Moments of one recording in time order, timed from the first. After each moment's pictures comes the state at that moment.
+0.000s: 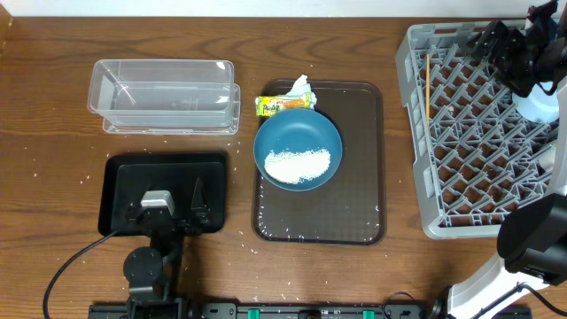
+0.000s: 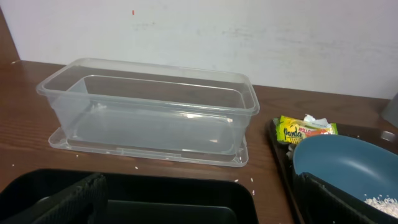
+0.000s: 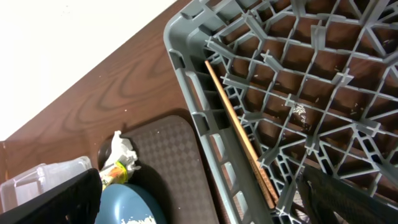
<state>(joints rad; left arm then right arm) 0.05 0.01 0.03 -0.13 0.06 -0.11 -0.30 1.90 1.92 -1.04 -0.45 0.33</state>
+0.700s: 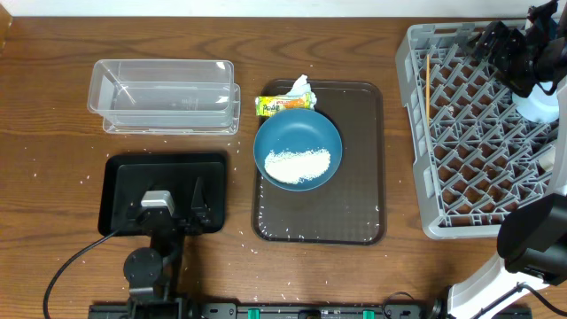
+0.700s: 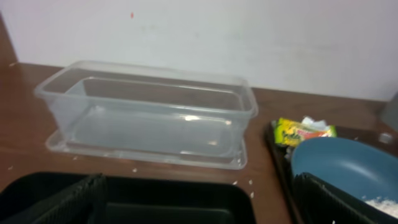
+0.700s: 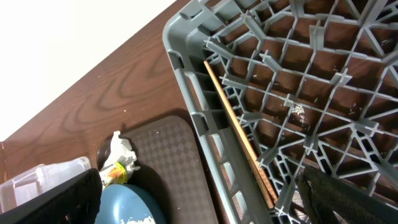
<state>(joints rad) 0.05 0.01 0.02 -0.09 0.08 -0.13 -0.30 1.90 1.92 -1.04 -0.45 0.33</state>
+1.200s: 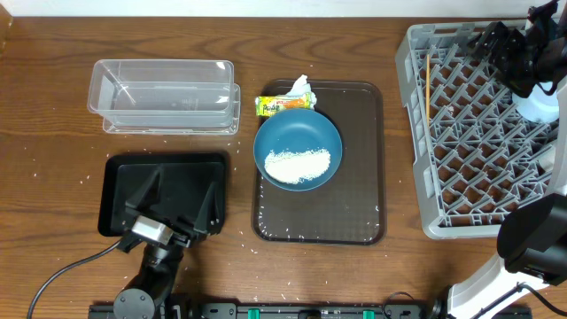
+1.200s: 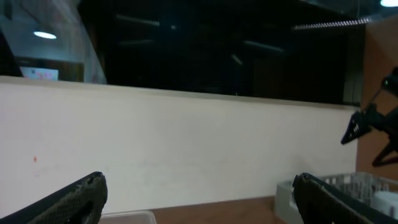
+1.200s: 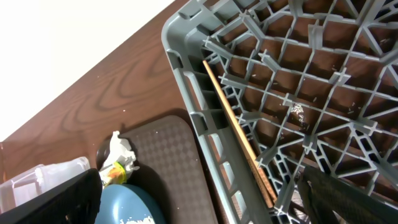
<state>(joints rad) 0.05 0.01 0.01 0.46 0.36 -0.26 -0.30 1.90 1.92 -1.04 -0.45 0.33</state>
